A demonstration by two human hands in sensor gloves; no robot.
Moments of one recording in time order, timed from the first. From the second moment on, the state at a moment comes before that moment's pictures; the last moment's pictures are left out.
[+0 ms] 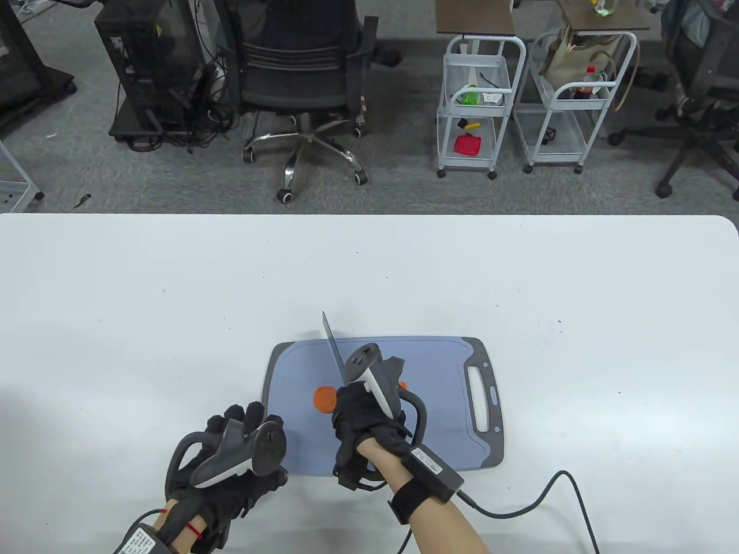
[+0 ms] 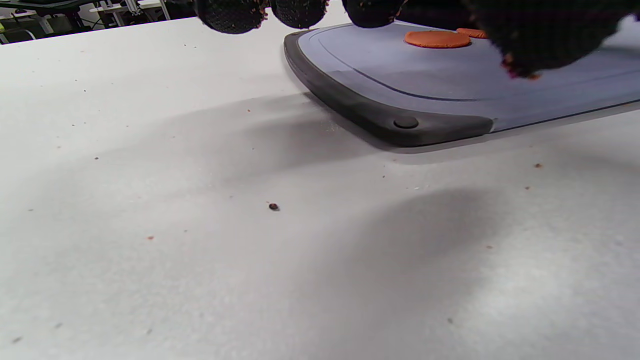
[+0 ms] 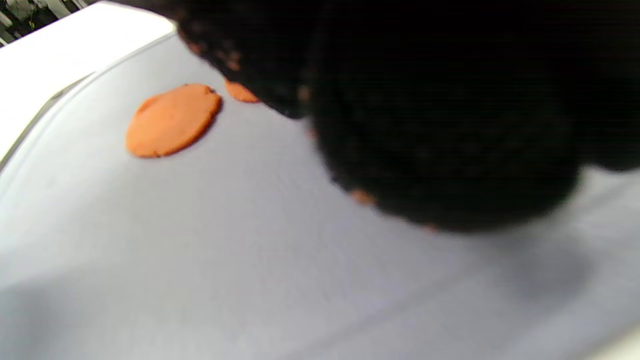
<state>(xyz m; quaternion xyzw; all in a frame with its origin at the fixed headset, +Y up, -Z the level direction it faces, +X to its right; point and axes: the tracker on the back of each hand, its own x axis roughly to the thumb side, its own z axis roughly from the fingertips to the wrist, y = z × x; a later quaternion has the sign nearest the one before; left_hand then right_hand) -0.216 -0.740 -0.242 -0.19 -0.12 -0.07 0.97 -0.016 -0.750 -0.332 -0.18 0.24 0.93 0.19</state>
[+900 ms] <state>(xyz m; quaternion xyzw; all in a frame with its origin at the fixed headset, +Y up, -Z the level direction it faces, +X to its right) -0.220 -0.737 -0.241 -0.19 -0.12 -0.06 0.97 -0.027 -0.730 -0.335 -0.14 0.22 0.95 0.20</state>
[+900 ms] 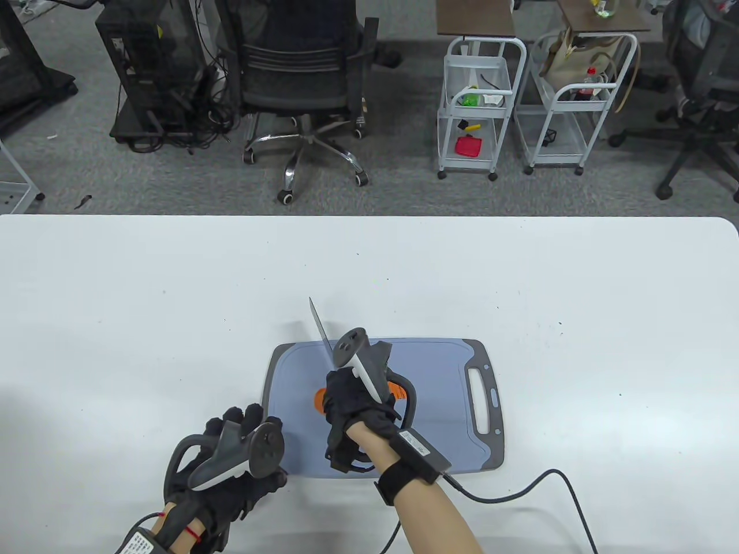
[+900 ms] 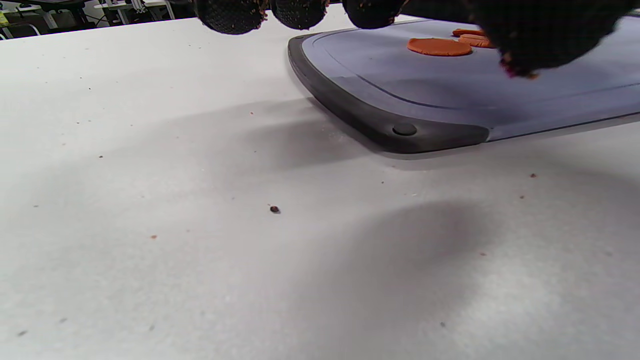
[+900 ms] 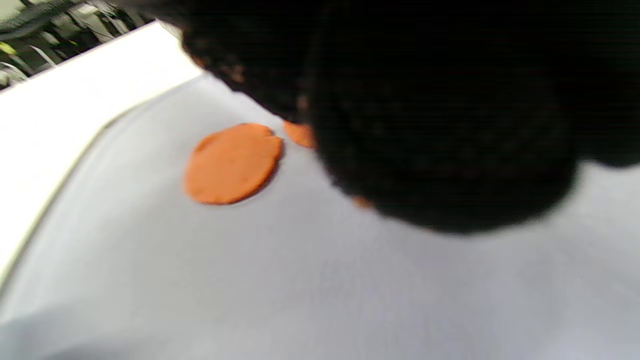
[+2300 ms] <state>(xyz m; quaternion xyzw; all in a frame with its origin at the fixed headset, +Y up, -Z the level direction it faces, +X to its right) -0.227 -0.733 -0.244 -0.20 -0.11 -0.04 0.97 -0.051 -0.747 -0.328 -0.15 0.20 0.96 0.14</state>
